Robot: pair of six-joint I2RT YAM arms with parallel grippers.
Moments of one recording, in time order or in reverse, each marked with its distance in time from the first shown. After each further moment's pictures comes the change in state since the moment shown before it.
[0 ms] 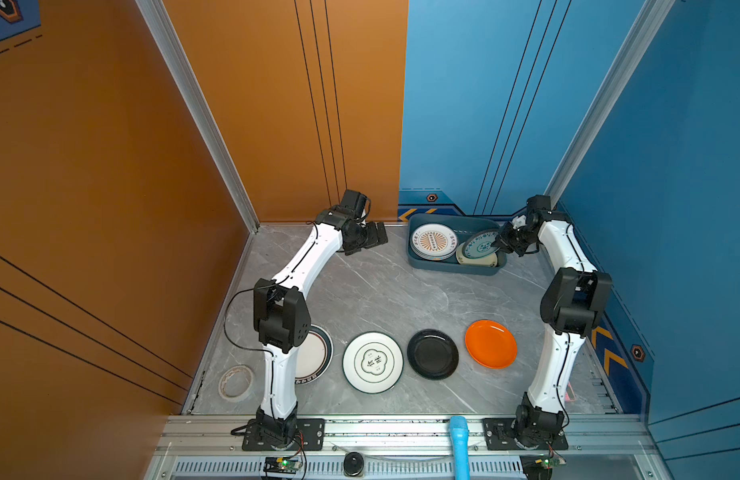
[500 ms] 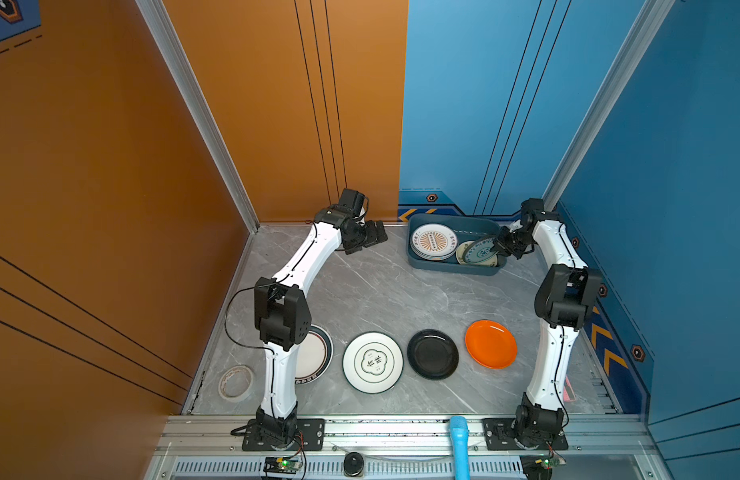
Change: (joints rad) left arm 0.015 0.028 0.030 0.000 0.049 -0.010; right arm 0.006 0.112 0.101 -0.055 0.050 -0.010
